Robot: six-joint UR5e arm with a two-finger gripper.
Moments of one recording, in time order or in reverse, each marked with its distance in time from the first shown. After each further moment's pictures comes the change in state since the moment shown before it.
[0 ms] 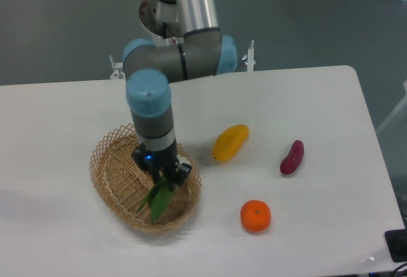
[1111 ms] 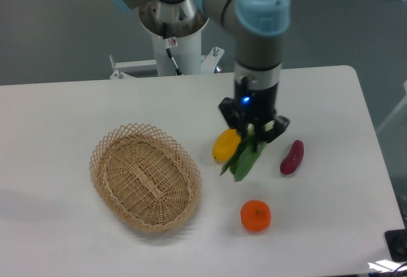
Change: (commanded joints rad) arm 0.316 0.095 0.238 -0.345 -0.078 0.382
